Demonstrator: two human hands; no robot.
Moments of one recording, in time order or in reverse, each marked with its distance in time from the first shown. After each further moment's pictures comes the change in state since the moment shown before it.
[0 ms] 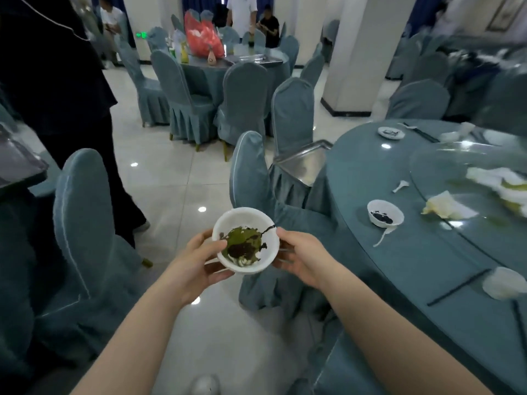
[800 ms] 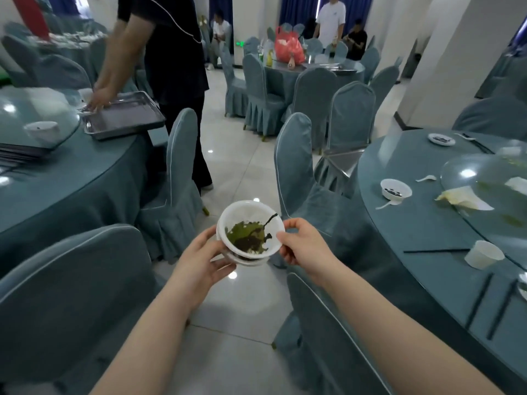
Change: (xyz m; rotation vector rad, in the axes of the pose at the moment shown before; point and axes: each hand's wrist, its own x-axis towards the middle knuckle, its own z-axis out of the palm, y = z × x) left_hand -0.317 -0.166 0.099 -0.140 0.371 0.238; right_hand -0.271 0.102 -0.059 -0.515 -0.212 -0.194
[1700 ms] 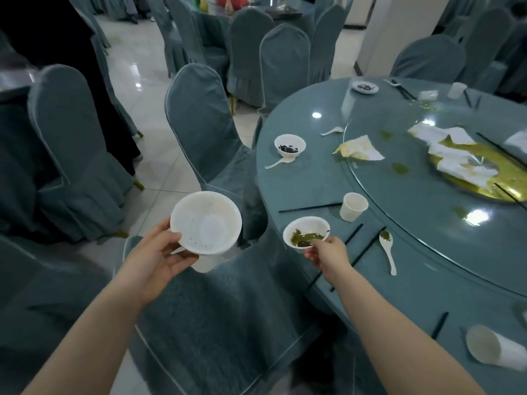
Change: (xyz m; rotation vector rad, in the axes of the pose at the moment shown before) left_hand 0.008 -0.152 0.262 -0.025 -0.005 -0.127; right_hand 0.001 0.213 -0.401 0.297 0.483 0.397
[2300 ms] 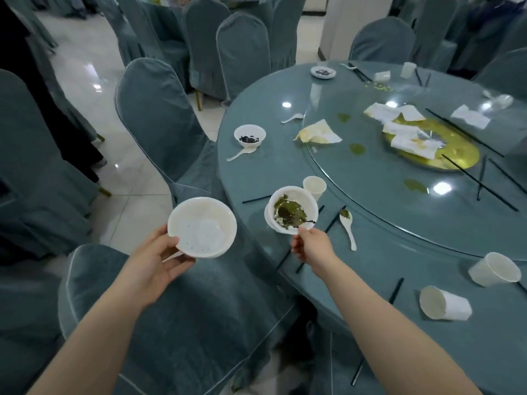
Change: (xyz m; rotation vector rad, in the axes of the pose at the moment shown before) left_hand 0.000 -0.041 0.057 0.107 -0.015 -0.105; right_hand -0.013 0.007 -0.059 -0.033 -0.018 -0.032
